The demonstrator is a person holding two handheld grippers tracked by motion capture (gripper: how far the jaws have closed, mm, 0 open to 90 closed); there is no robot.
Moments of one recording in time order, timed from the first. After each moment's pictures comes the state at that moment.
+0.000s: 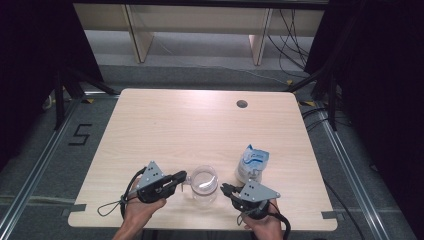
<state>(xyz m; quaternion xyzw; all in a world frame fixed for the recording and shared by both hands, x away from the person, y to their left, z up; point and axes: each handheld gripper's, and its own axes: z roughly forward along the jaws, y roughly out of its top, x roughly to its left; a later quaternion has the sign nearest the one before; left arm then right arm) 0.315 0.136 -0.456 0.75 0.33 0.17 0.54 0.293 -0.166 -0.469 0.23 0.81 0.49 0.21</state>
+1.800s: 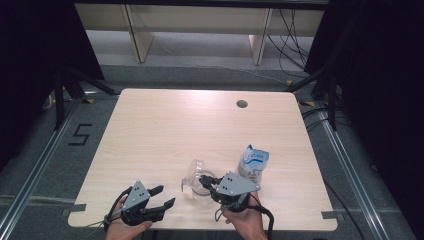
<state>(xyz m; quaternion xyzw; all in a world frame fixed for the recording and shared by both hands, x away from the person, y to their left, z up) 0.278 0.173 -0.490 0.78 0.35 0.17 0.49 0.297 -0.112 -0.430 0.19 0.80 0.52 0.22</state>
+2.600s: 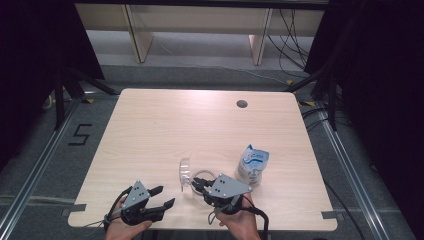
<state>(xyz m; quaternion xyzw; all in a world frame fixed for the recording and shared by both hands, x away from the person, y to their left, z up) 0.280 0.174 -0.494 0.77 0.37 0.16 0.49 0.294 -0.098 -0.433 0.18 0.81 0.52 0.21</state>
